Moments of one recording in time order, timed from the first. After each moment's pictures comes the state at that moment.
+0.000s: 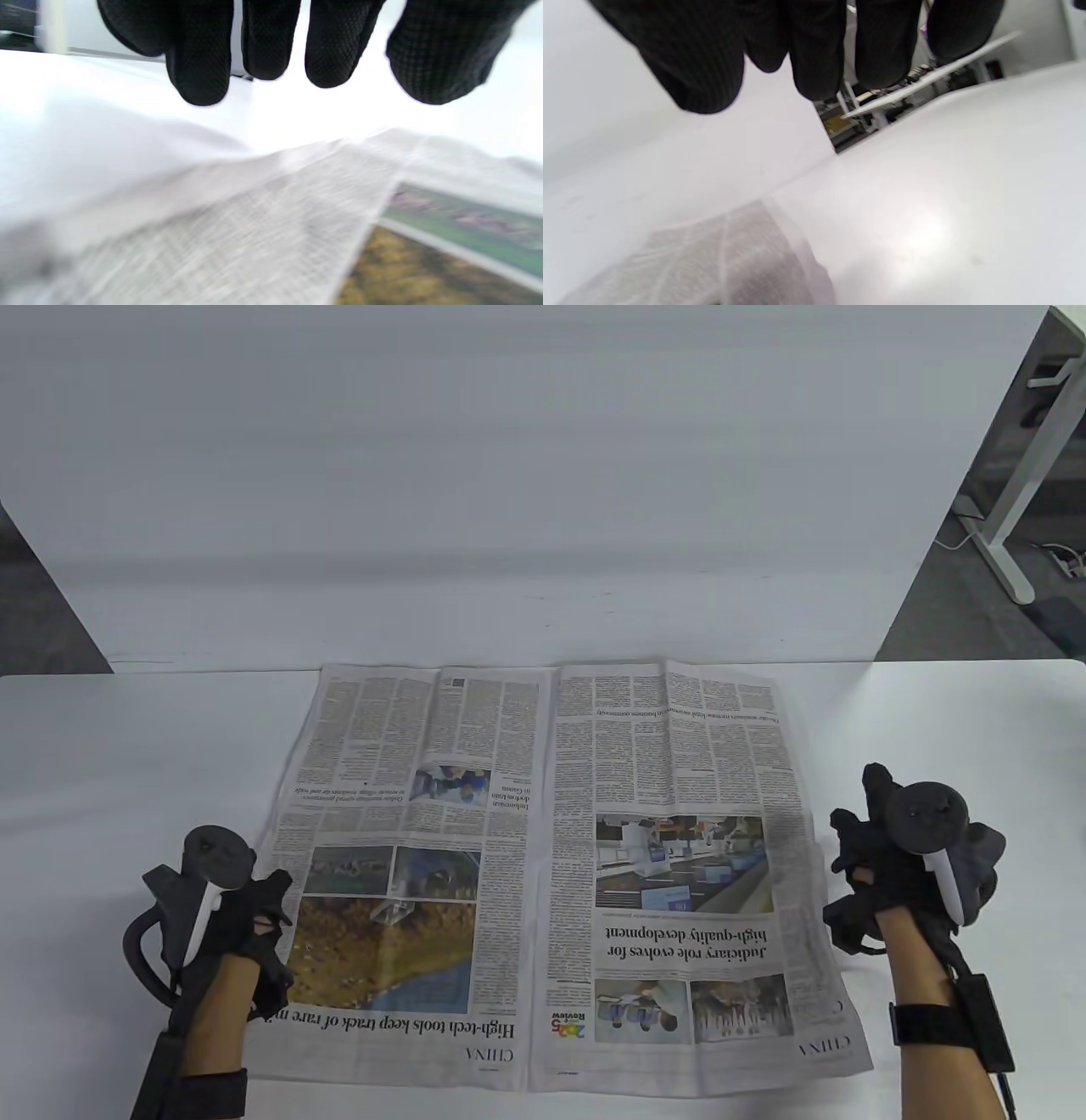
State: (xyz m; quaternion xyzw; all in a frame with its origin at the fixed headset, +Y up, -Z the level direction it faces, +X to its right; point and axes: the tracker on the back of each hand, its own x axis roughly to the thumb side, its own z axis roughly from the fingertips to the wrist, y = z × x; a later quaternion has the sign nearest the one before) left_hand -0.345 -0.688 -0.338 -0.01 0.24 0.12 0.96; right_hand 0.326 -0.664 -0.363 -0.17 -0.12 0.95 0.22
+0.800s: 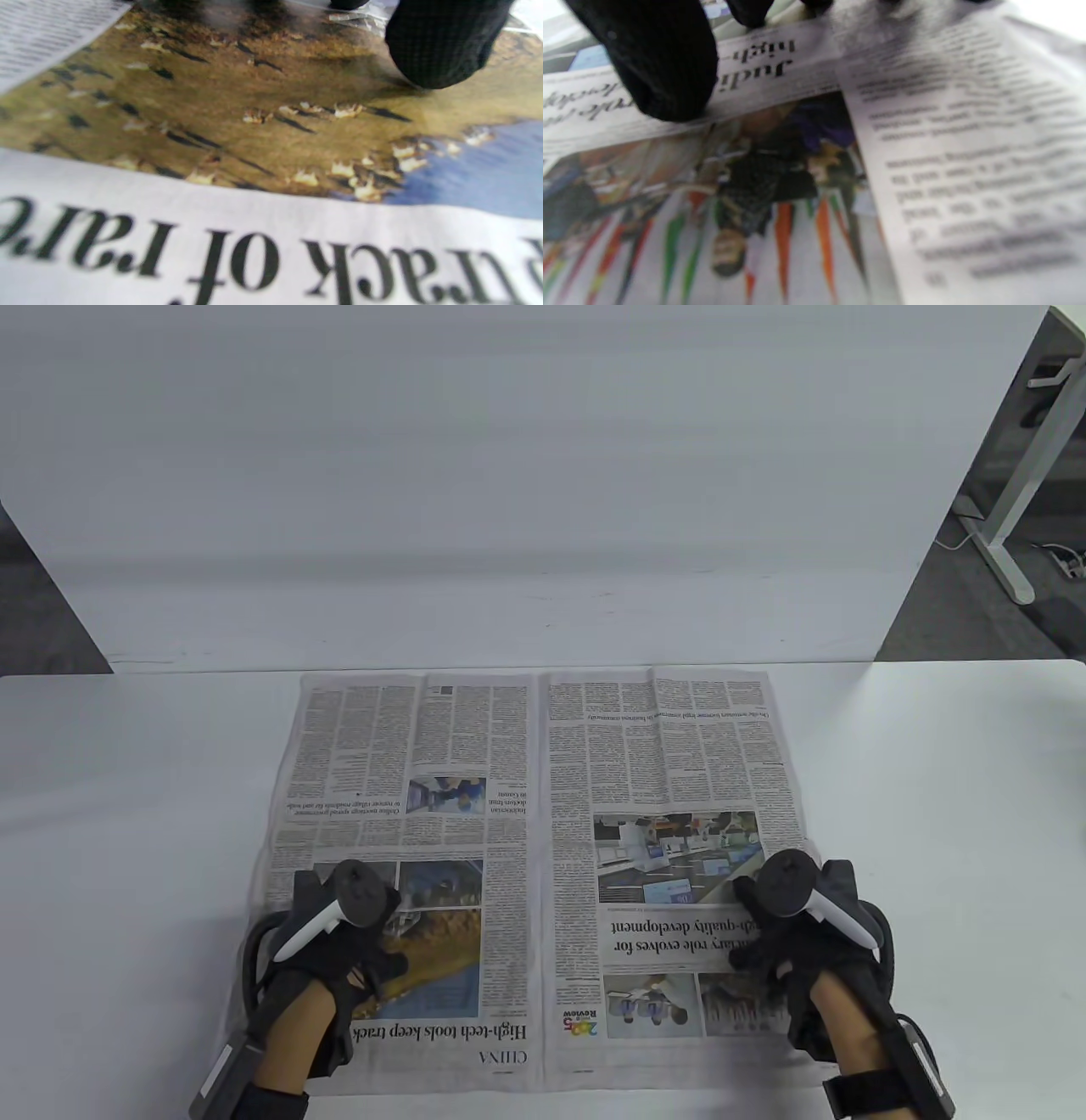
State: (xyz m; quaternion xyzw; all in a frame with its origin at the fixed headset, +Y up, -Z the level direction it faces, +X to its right) left_hand -0.253 -0.757 -0.345 -0.27 0.02 0.06 0.96; right_hand 0.251 -0.763 -0.350 -0.03 0.23 0.96 0.13
